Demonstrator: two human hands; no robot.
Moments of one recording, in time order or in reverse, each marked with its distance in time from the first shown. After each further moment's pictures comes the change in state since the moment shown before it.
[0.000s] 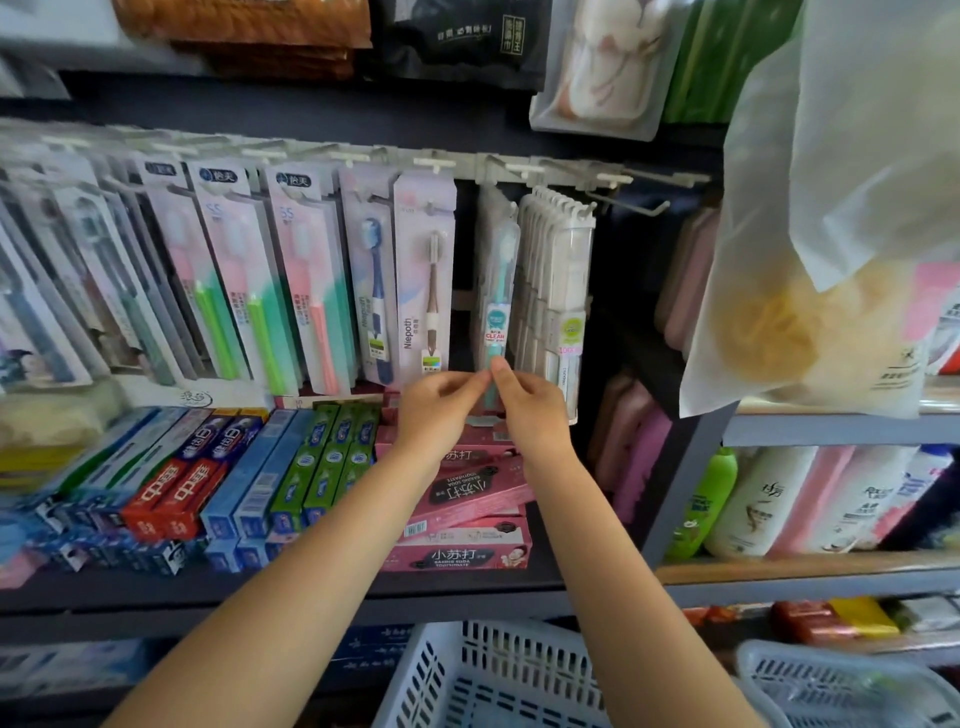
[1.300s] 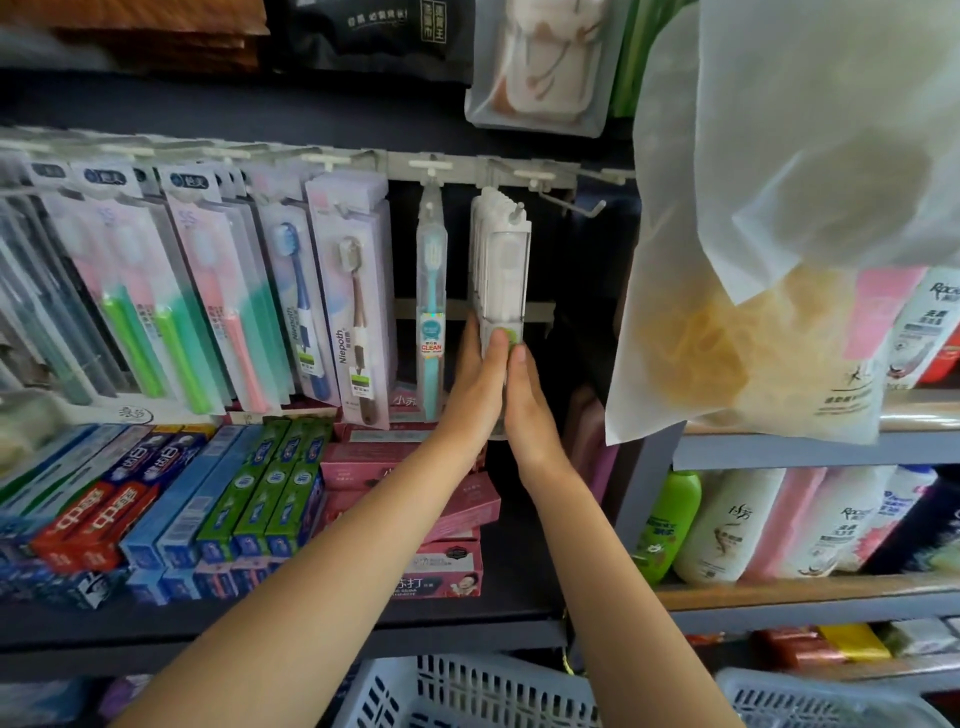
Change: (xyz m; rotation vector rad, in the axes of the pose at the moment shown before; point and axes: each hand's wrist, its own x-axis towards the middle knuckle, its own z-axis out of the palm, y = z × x) left_hand 0.020 0.029 0.100 -0.153 -0.121 0.199; right_hand 0.039 0.014 -0.055 0.076 -0.159 -0.151
